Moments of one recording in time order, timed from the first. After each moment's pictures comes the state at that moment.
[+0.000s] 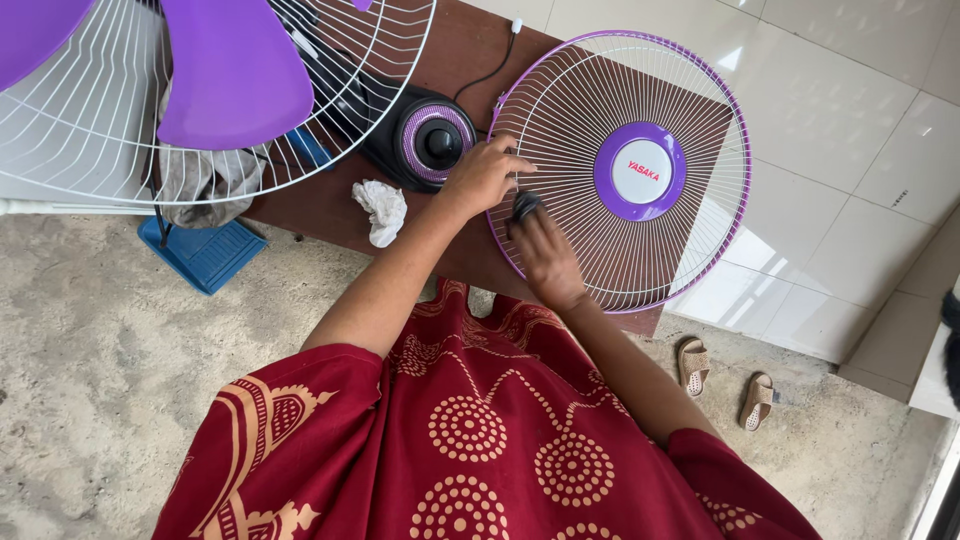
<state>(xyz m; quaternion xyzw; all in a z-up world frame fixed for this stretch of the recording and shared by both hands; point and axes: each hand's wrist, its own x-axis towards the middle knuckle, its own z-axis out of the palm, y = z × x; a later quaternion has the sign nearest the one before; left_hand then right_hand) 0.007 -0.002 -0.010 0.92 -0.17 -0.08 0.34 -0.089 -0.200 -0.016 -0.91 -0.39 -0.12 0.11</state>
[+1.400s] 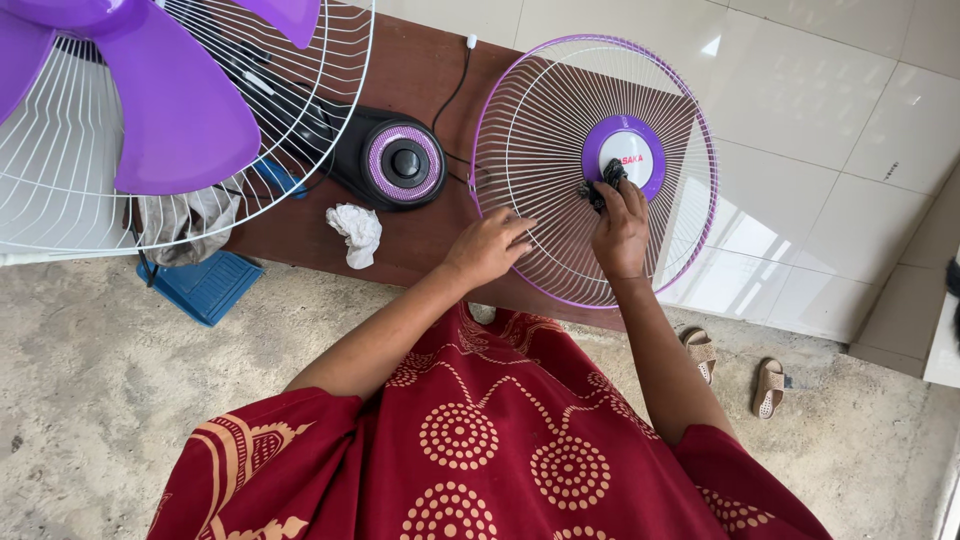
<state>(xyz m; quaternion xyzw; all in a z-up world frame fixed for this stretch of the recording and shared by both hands) -0.063 -0.061 0.000 0.90 -0.20 -0.08 0.37 -0.041 -0.309 -0.004 -0.95 -0.10 -0.16 0.25</state>
